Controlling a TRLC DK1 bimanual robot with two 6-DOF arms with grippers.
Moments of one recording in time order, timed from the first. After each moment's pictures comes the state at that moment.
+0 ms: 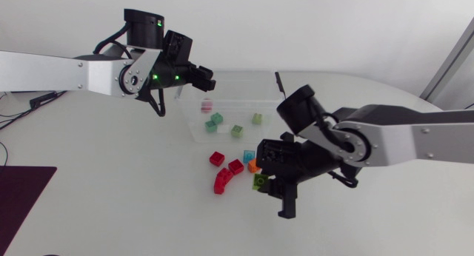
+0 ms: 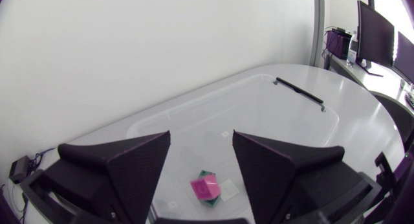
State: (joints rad) left arm -0.37 1.82 1.27 0.13 0.08 0.18; right arm 0.62 1.53 0.87 -0.44 -0.22 -0.76
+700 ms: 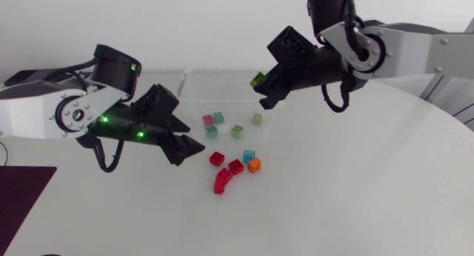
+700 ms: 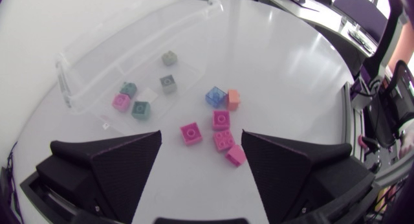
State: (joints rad) left arm -0.37 1.47 0.92 -0.32 0.40 0.44; right arm 0.43 1.65 1.29 -0.26 -0.20 -0.46
